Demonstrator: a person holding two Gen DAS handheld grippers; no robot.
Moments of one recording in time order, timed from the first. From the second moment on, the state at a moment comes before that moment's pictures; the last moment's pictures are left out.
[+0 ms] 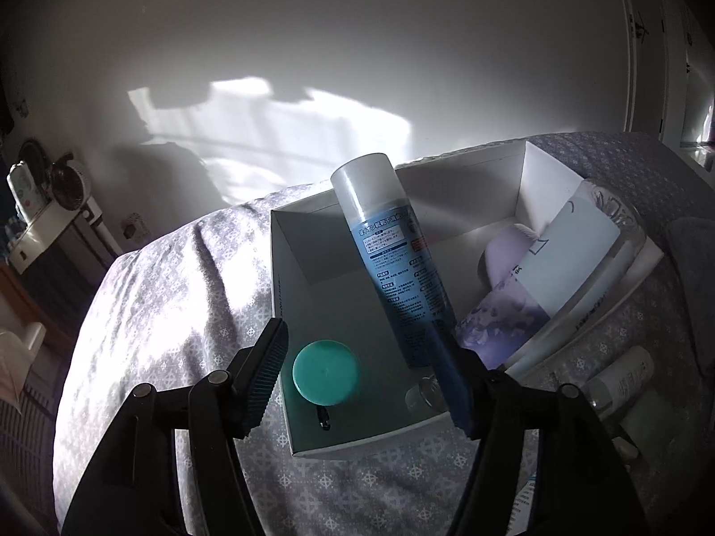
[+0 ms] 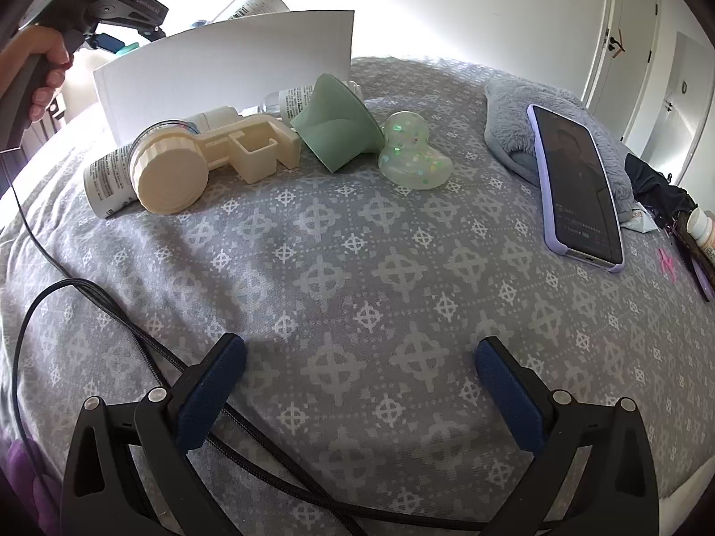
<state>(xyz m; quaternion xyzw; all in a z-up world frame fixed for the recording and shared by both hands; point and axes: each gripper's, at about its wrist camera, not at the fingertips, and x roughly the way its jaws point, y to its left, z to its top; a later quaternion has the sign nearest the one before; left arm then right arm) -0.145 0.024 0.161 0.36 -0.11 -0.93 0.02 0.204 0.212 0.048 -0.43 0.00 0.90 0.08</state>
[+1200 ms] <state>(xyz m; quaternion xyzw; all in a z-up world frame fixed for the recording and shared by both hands) -0.092 0.118 0.049 0.51 -0.22 -0.80 -0.23 0.204 0.213 0.047 -0.43 -0.01 0.90 0.09</state>
